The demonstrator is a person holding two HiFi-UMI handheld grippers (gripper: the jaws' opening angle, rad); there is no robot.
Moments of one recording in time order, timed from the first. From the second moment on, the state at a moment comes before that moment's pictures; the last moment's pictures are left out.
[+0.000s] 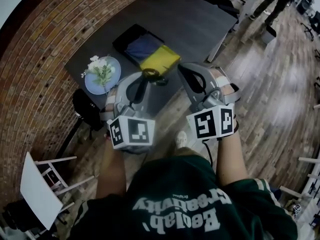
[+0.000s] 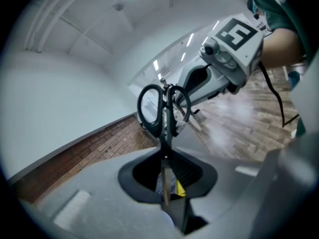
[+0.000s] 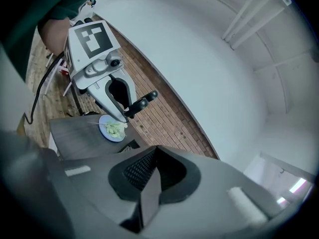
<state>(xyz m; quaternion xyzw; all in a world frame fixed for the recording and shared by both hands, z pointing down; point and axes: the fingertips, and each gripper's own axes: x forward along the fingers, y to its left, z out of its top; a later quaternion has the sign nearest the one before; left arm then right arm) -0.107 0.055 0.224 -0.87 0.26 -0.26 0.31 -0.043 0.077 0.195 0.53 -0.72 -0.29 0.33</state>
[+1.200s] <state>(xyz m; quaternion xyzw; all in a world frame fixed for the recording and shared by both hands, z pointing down) -0.042 0.013 0.250 -0.87 0.30 -0.29 0.28 0.020 0.028 0.225 0.49 -0.76 -0.29 0.31</state>
